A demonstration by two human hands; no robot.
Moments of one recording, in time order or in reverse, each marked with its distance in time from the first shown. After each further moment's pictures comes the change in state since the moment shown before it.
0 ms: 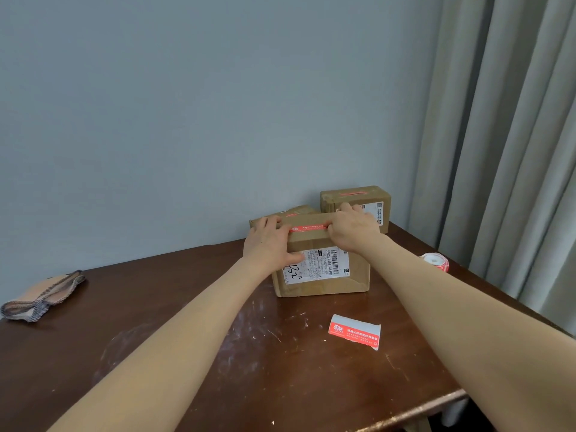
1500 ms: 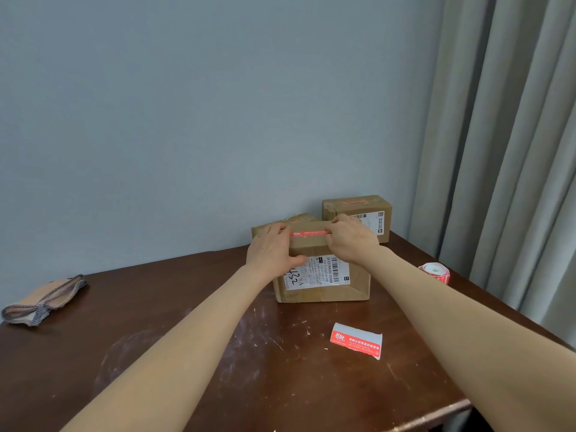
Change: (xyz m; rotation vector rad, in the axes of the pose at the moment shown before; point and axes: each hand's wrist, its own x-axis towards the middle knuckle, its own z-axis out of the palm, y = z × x) left_hand -0.001 0.002 -0.004 -0.119 0.044 -0.022; right_hand -0.003 -0.004 0.003 0.074 0.024 -0.045
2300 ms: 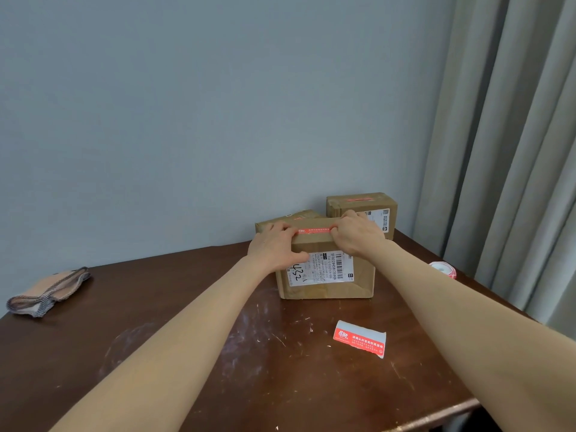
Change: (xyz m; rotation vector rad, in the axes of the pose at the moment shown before) left_hand 0.004 -0.006 -0.004 0.006 -0.147 0.012; right_hand 0.003 0.001 -0.003 0.004 -0.055 0.035
